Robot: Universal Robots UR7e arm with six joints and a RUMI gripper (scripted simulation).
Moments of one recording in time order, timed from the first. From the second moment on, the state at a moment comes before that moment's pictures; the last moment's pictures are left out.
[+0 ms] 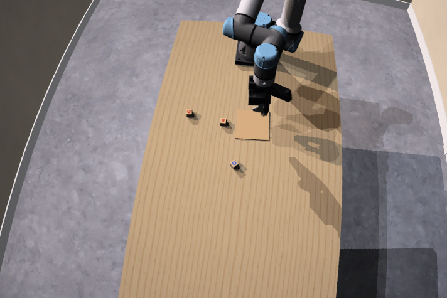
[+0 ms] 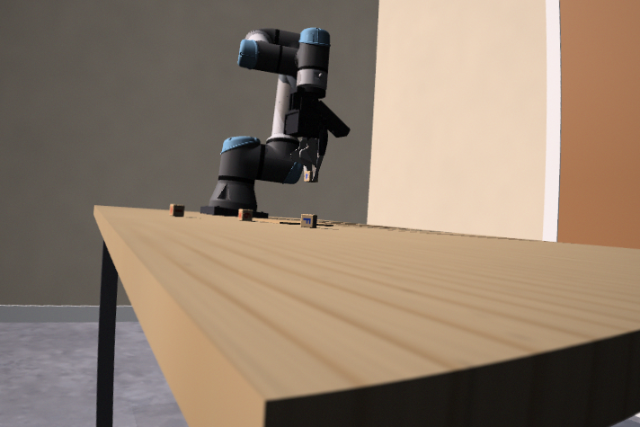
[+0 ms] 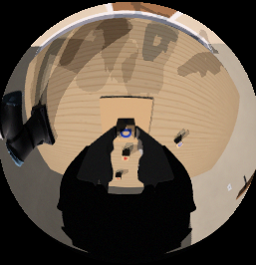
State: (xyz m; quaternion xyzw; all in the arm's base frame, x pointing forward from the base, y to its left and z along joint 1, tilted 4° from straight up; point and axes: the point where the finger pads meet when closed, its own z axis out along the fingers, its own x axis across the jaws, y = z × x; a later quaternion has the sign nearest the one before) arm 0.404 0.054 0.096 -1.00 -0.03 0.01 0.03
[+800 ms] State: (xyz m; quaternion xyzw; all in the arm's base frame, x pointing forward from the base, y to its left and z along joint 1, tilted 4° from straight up) arm 0.400 0.057 0.060 -1.00 -0.03 0.01 0.03
